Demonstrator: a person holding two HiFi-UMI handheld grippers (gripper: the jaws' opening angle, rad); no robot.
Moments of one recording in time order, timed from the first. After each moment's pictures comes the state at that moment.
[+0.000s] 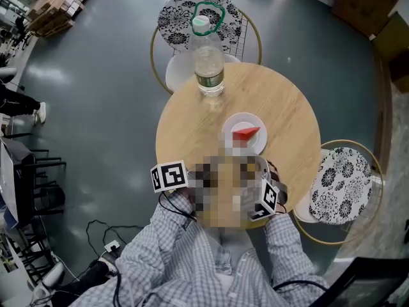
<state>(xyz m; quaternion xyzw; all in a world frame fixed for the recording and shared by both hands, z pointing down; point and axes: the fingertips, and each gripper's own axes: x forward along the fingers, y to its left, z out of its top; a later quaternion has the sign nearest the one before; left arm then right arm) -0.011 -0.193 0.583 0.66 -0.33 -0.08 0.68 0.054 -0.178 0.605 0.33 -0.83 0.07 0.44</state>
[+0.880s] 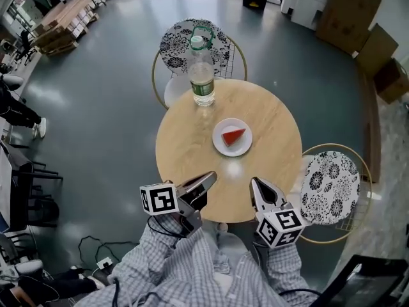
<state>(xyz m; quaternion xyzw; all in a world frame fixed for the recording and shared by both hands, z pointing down) 0.008 -0.118 0.468 0.77 -0.27 -0.09 0.57 0.120 -0.100 0.478 0.48 -0.82 0.29 0.10</state>
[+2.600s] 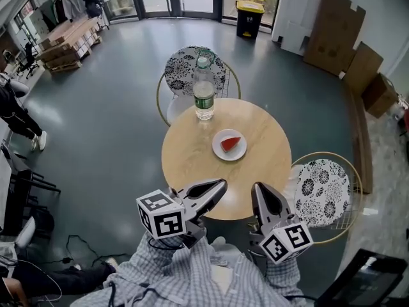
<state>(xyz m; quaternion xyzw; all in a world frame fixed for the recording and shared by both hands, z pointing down) 0.027 -0.048 0.332 0.90 -0.24 -0.06 0.35 0.110 -0.040 0.344 0.49 -0.84 0.21 -0.06</state>
